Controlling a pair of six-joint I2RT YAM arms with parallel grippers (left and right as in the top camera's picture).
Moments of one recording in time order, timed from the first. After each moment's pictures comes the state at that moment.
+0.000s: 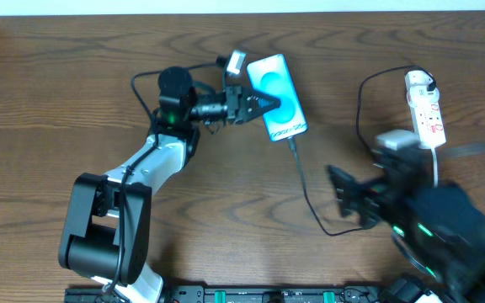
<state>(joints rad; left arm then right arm) -0.25 1.77 0.96 0.82 1.27 -1.22 0.70 0.71 1.08 -0.83 0.23 0.30</state>
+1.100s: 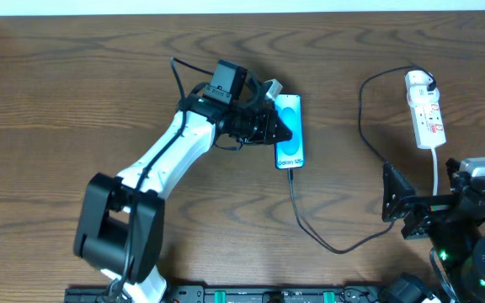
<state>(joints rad) -0.42 1.82 1.29 -0.52 0.83 -0.35 0.70 0.53 1.09 -0.88 0.51 0.37</state>
